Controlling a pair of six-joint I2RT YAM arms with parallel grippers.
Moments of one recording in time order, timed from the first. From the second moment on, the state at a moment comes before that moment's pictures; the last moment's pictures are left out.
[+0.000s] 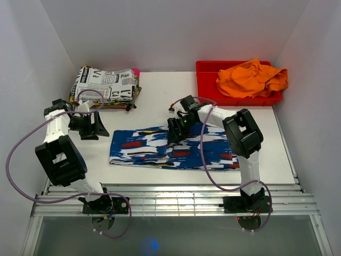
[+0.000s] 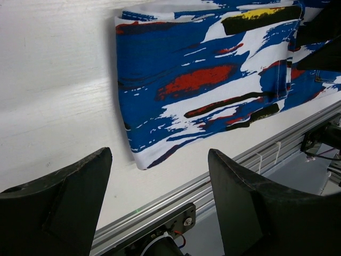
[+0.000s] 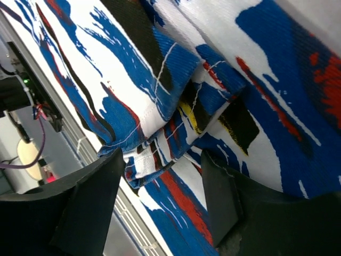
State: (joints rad) left arm 0.44 1.61 1.25 -1.09 0.67 0.38; right arm 0.60 2.09 1.44 -0.54 -0.74 0.18
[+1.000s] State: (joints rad) left arm 0.46 1.55 1.22 -1.10 0.66 0.40; right arm 0.61 2.16 1.52 -0.52 -0.82 0.25
